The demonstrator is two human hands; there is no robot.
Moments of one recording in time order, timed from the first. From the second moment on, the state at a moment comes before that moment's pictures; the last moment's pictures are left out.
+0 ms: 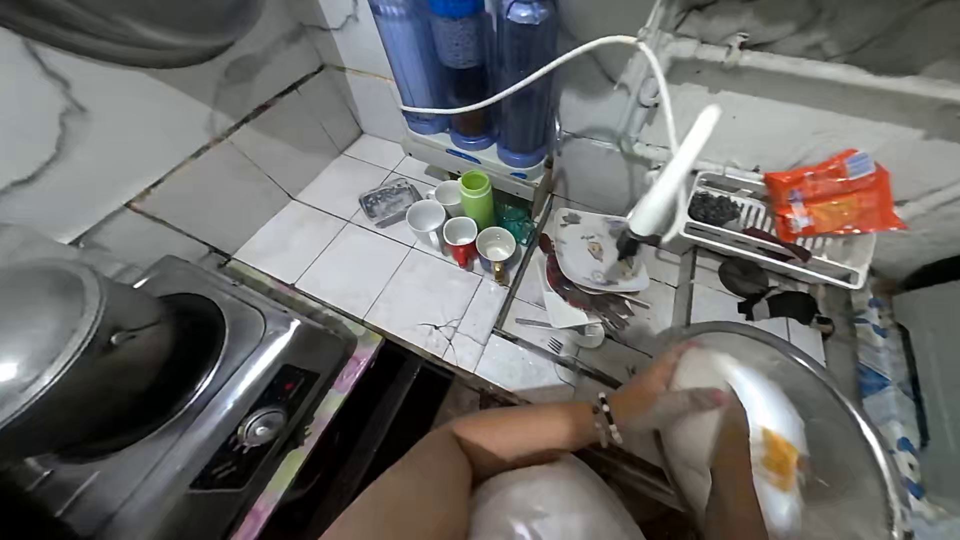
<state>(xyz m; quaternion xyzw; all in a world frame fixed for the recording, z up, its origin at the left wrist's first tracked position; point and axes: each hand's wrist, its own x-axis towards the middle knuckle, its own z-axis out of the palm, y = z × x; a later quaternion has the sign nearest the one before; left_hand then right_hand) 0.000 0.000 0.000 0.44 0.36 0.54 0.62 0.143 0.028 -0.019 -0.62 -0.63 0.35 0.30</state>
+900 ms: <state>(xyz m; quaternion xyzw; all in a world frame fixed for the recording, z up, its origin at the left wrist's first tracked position) -0.378 -0.089 -0.117 -0.24 0.61 0.74 0.13 0.119 -0.007 -0.063 -0.67 -0.69 0.27 0.11</state>
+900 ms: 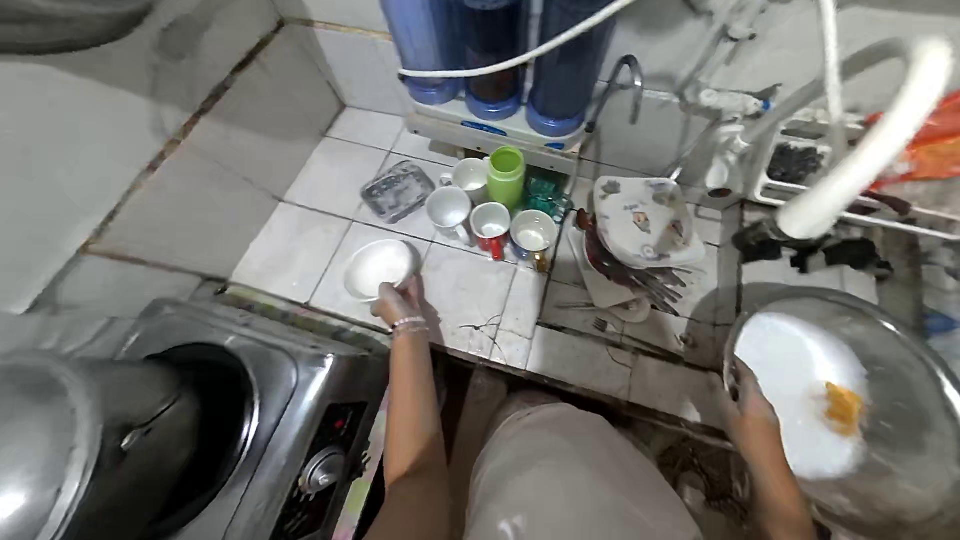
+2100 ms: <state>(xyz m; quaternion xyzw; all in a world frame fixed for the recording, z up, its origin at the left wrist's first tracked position) 0.159 0.081 -0.033 -0.82 -0.35 0.15 -0.43 0.307 0.050 -0.068 -0.70 -0.68 0.20 0.07</state>
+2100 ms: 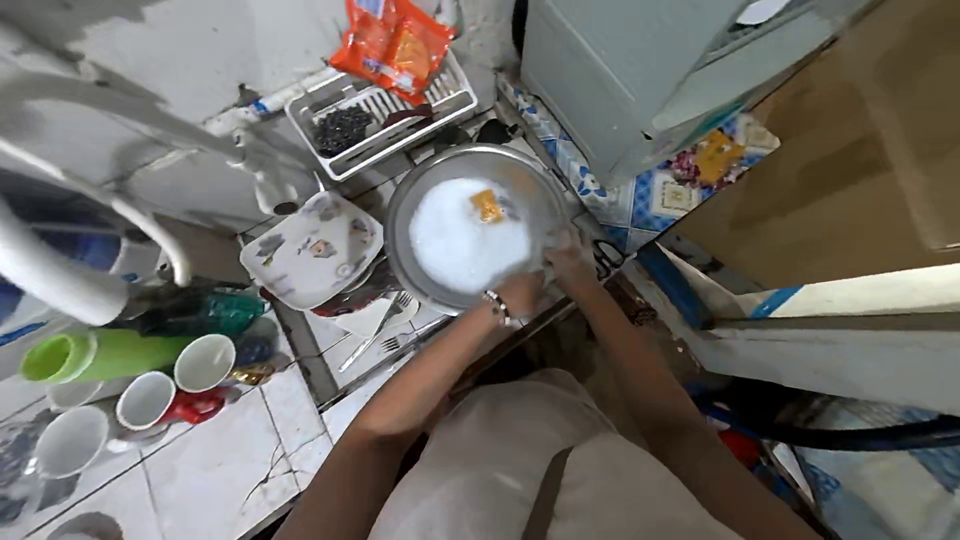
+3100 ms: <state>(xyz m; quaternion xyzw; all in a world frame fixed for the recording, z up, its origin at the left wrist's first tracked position) 0.157 0.145 -0.106 -0.75 -0.59 0.18 -0.22 0.369 -0.069 -0.065 -0.85 -0.30 0.34 0.25</state>
